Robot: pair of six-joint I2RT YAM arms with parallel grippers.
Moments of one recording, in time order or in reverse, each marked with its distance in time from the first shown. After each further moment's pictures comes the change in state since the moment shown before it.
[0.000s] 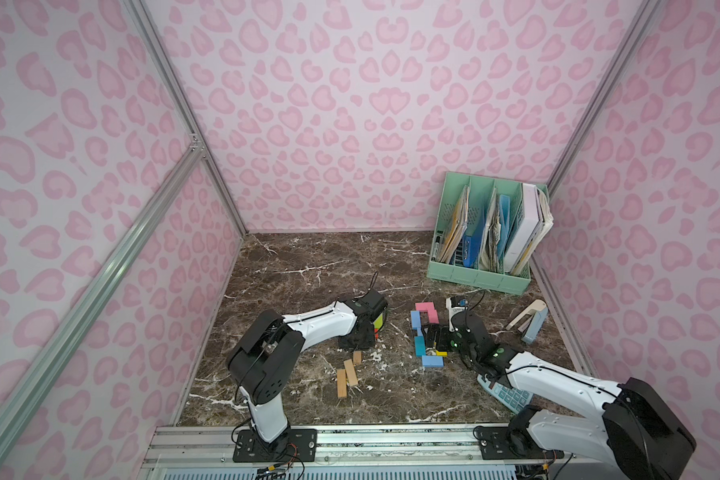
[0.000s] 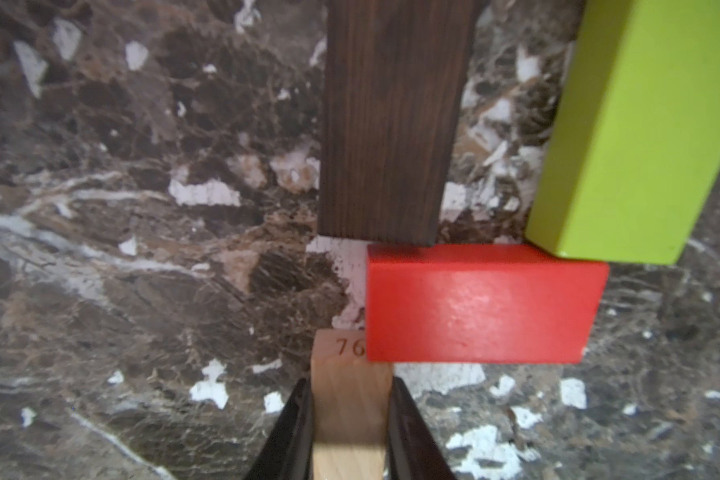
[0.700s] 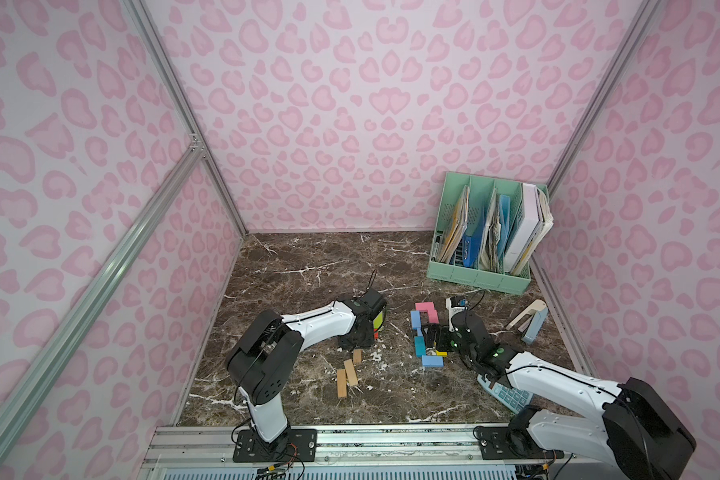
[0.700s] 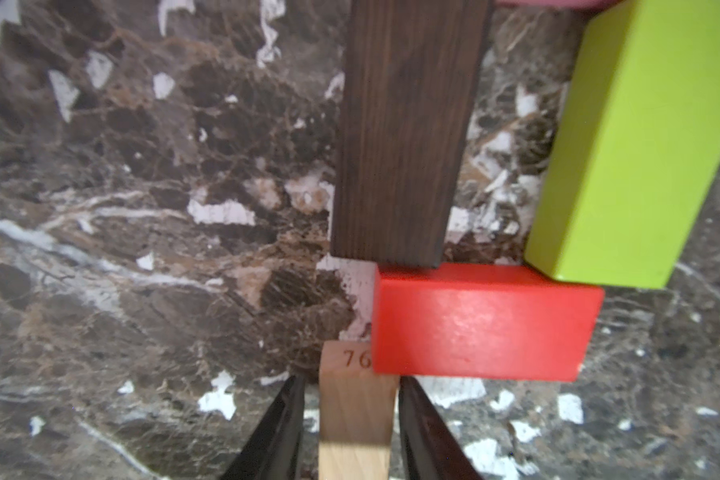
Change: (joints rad) left arm 0.003 -0.020 -0.003 0.011 -0.019 -0.004; right arm 0.000 0.000 0.000 0.000 -0.003 0.000
